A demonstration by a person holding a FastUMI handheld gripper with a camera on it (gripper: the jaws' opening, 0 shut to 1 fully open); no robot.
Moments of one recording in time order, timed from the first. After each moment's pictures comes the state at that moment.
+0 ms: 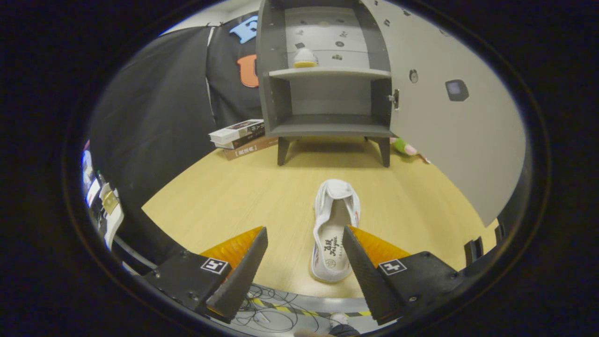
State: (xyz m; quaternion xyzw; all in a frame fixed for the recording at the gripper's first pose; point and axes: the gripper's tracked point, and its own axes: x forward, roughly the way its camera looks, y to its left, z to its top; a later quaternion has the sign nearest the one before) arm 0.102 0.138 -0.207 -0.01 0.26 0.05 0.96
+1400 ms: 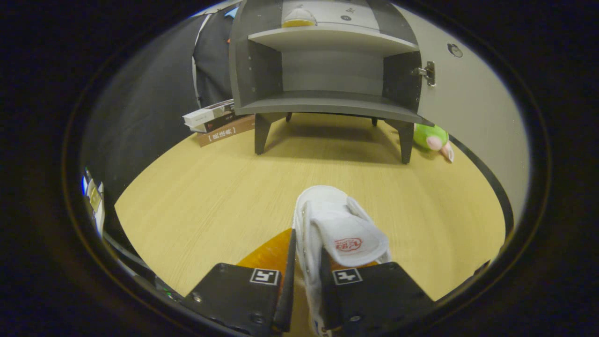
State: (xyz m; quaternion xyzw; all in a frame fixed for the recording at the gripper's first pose) arm 0.124 0.130 -0.224 -0.02 0.31 0.07 0.95
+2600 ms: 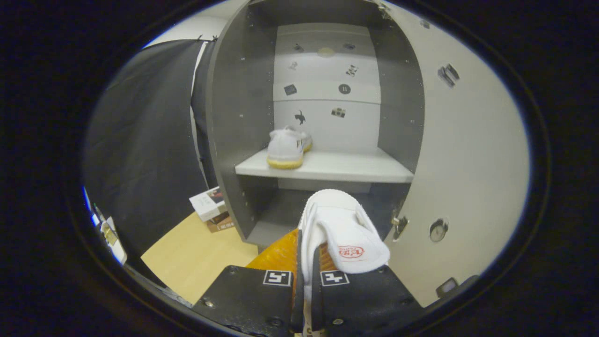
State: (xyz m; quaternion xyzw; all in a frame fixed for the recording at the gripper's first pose) arm 0.210 0.117 0.091 -0.03 0.17 0.05 0.98
